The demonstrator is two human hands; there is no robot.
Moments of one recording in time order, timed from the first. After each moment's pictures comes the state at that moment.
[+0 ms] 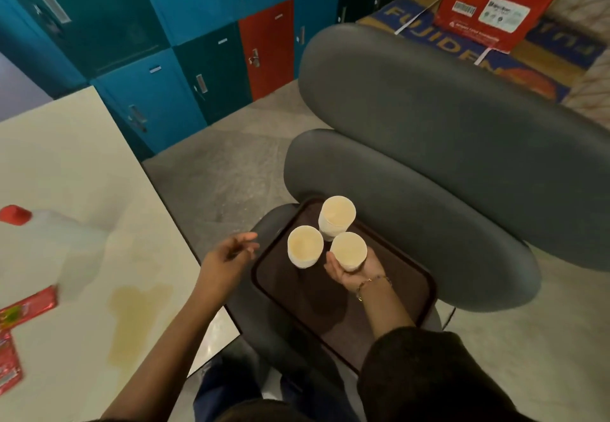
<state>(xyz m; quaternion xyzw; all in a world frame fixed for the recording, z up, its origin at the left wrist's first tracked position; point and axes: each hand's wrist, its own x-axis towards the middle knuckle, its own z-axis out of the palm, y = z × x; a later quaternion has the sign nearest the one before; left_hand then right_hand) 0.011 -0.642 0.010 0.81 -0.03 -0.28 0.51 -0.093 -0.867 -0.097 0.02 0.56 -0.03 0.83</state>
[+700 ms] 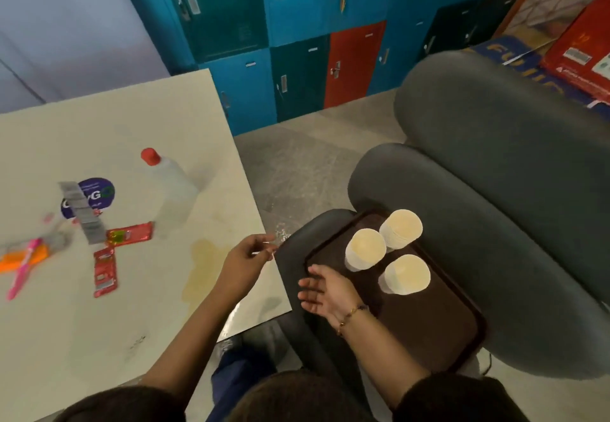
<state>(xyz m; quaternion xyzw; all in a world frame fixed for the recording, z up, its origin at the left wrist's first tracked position) -0.005 -0.551 0.015 0.82 0.04 -0.23 0.52 -0.073 -0.703 -0.014 -0.42 0.45 0.23 0.75</state>
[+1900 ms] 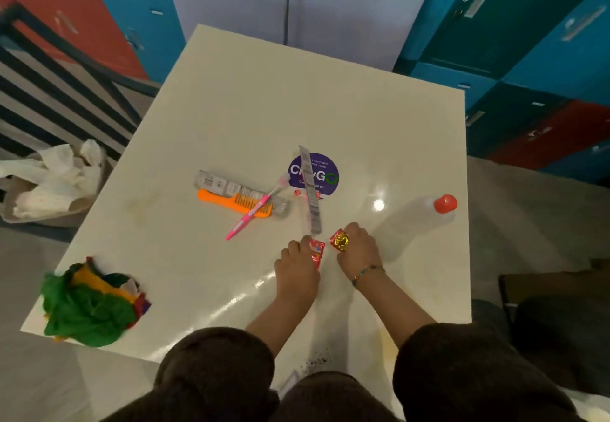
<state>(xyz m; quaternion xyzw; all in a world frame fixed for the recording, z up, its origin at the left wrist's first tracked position) 0.081 -0.249 -0.088 0.94 0.19 -0.16 0.22 0.156 -0.358 -0.088 -0.96 -0.03 0.23 0.15</state>
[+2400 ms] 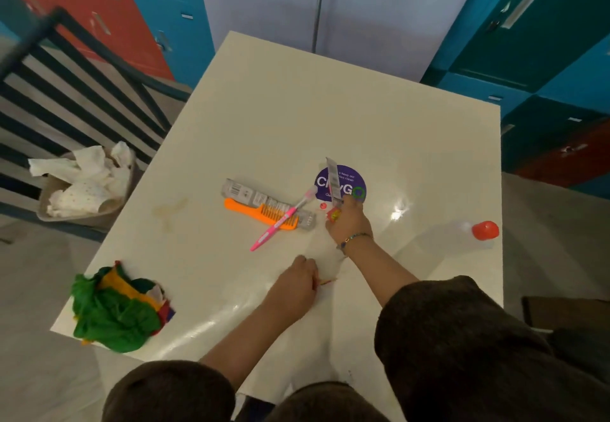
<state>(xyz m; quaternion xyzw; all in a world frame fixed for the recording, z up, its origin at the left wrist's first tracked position) 0.071 -0.181 -0.067 0.91 0.09 -0.20 0.36 0.212 -0.265 -0.071 -0.94 -0.01 0.24 0.23</state>
